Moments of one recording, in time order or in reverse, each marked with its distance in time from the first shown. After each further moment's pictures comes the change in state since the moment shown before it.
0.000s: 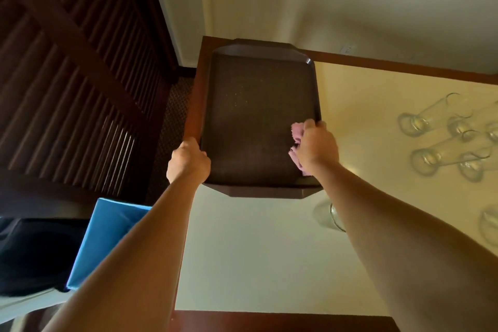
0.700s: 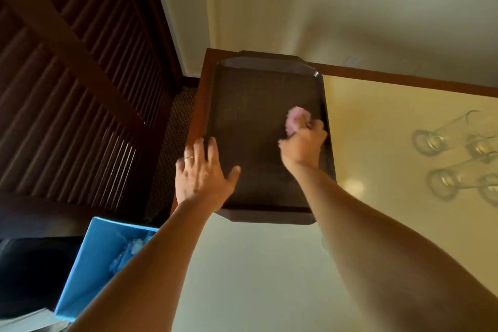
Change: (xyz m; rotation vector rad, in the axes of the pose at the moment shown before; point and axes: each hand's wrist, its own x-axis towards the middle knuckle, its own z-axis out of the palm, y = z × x) left_hand 0.003 0.001 0.018 0.379 0.144 0.373; right_hand 0.053 -0.036 0.047 0.355 0.189 0.073
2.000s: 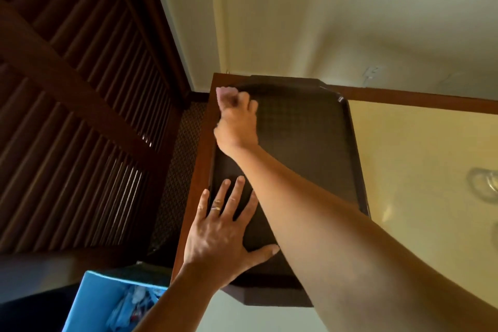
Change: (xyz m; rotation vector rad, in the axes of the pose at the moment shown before) left_hand 0.038 -0.011 0.037 0.141 -0.034 0.465; right_hand 0.095 -0.146 0.109 -0.084 -0.081 -0.394
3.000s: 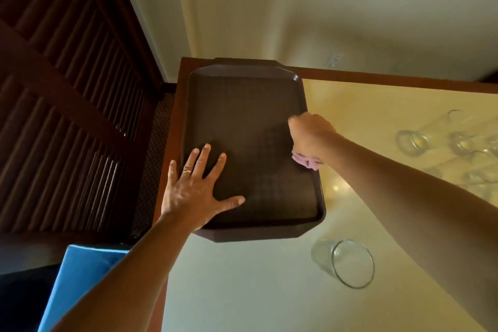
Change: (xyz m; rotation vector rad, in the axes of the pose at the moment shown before) left_hand 0.011 0.003 -0.015 0.064 -0.141 -0.118; right_hand -0.088 0.130 -0.163 -0.606 -0.532 0.116
